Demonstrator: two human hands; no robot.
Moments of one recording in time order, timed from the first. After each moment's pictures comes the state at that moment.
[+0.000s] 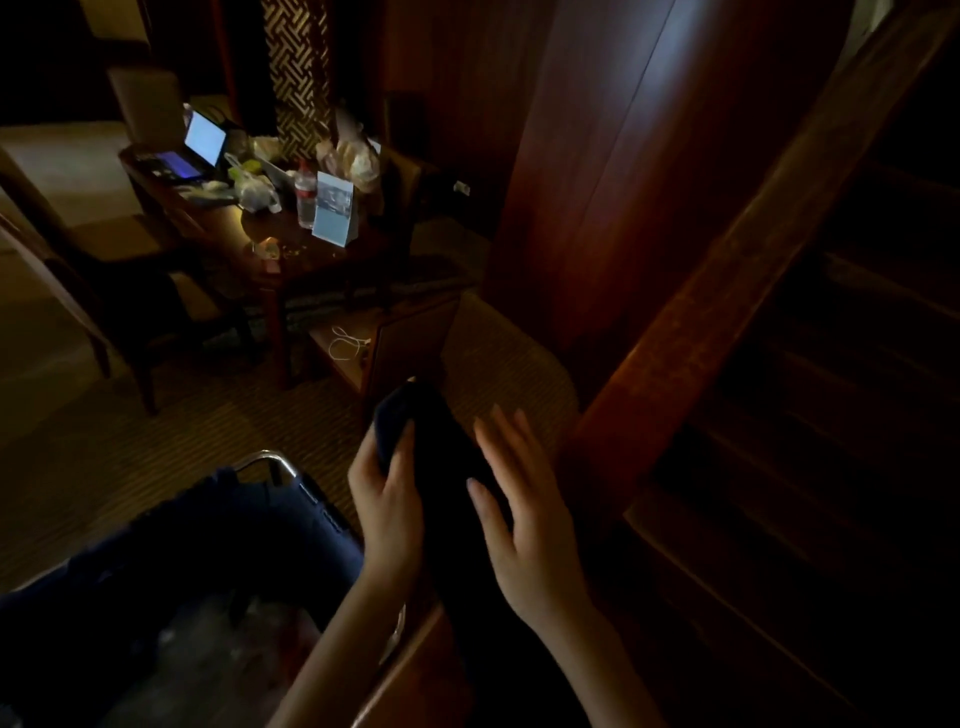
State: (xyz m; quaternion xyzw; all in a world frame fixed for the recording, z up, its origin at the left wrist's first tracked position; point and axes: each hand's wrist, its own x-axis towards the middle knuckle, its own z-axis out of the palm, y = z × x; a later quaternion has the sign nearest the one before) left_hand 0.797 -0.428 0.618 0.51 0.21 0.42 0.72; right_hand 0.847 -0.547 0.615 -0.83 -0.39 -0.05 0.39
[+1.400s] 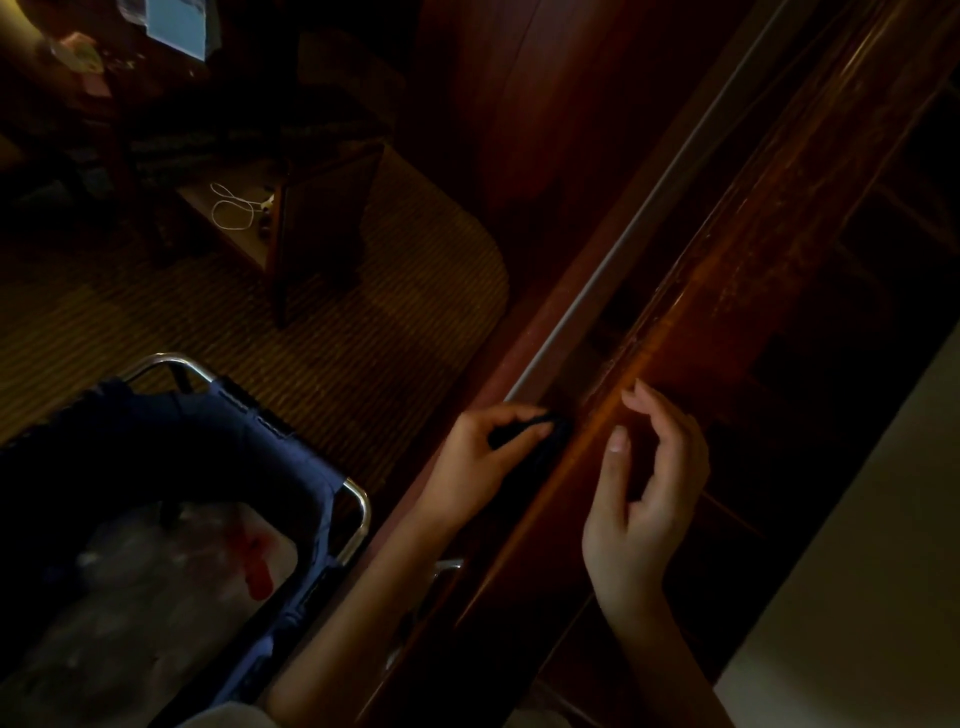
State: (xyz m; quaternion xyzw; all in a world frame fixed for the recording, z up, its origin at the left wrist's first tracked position) left_hand 0.828 -0.419 0.532 0.62 0.00 0.01 0.79; right_hand 0.824 -0.550 0.589 -0.87 -0.16 -0.32 0.35
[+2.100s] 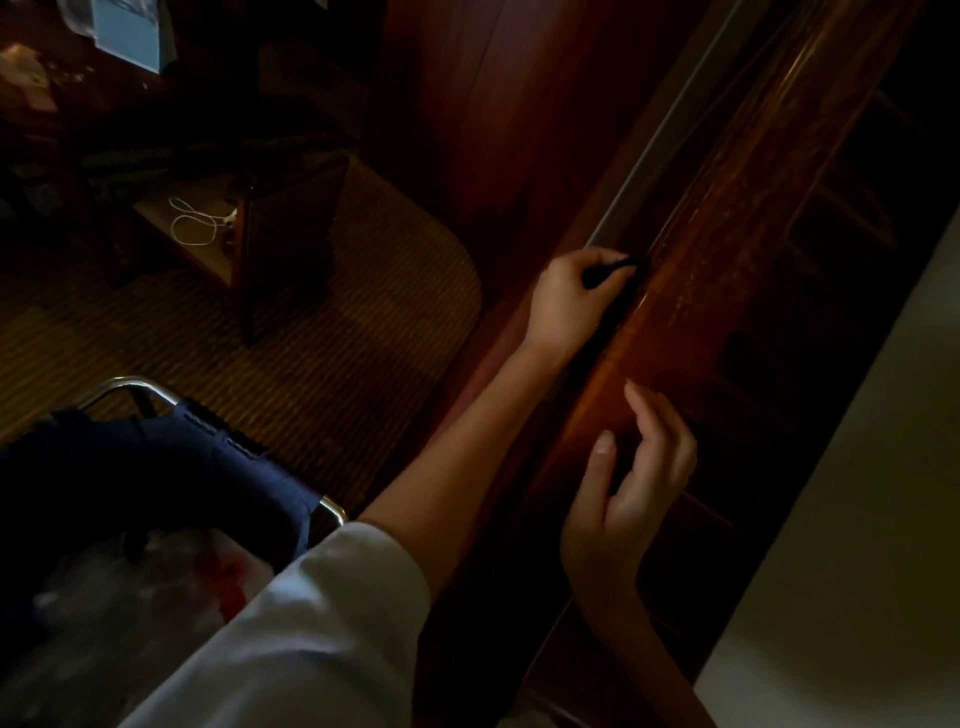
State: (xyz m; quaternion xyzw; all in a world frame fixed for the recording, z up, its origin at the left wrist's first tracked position) left_hand 0.978 -0.455 0.621 0.66 -0.03 0.12 0.74; right_hand 0.829 -0.547 0.594 -0.87 -0.08 -0.33 0.35
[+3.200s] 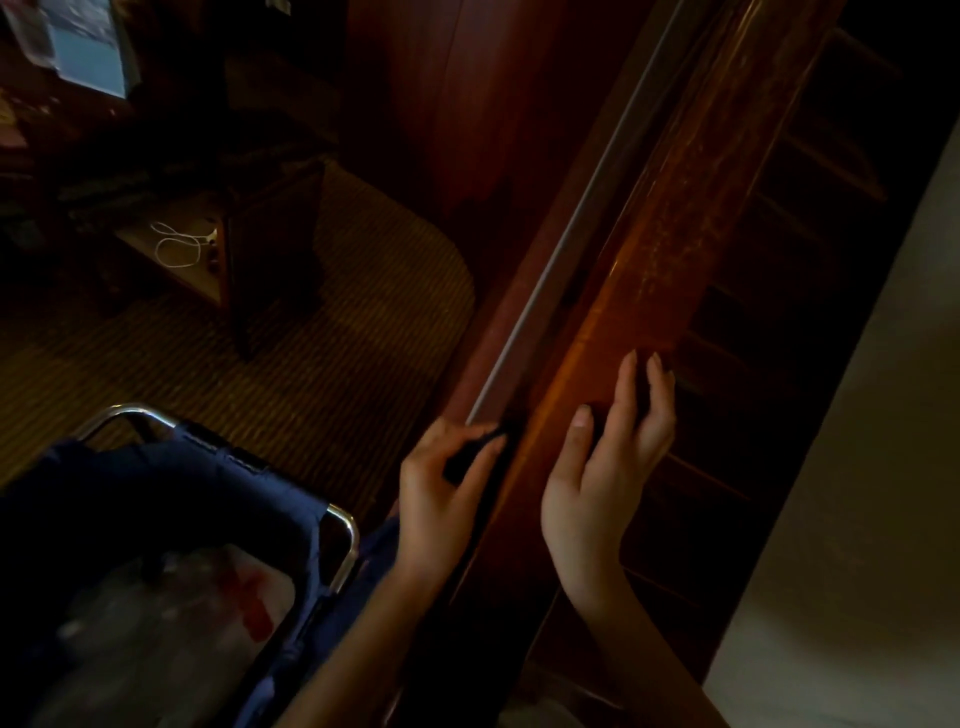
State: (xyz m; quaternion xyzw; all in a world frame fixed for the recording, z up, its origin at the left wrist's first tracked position) left_hand 0.806 -0.438 0.539 0.67 0.07 0.16 0.72; right_hand 0.835 -0.542 0.590 -0.90 -0.03 -0.32 0.29
